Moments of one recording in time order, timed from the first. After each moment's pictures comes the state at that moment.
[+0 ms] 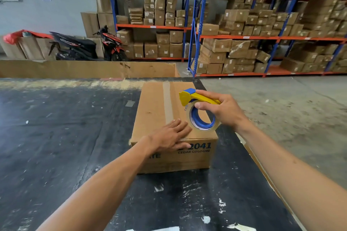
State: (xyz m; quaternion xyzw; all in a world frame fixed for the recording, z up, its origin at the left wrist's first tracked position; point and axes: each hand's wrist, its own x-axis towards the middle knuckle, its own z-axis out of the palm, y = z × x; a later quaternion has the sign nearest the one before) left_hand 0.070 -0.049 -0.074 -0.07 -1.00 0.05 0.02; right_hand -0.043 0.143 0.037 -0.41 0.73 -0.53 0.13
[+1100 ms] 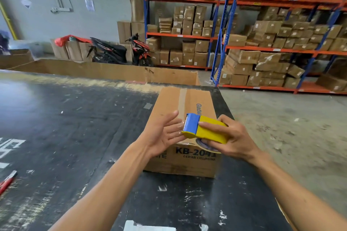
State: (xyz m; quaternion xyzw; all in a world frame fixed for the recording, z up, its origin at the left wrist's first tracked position) left_hand 0.155 0.014 0.019 0.24 -0.43 -0.85 0.17; right_hand -0.035 0.178 0.005 -0.68 0.62 -0.37 -0.14
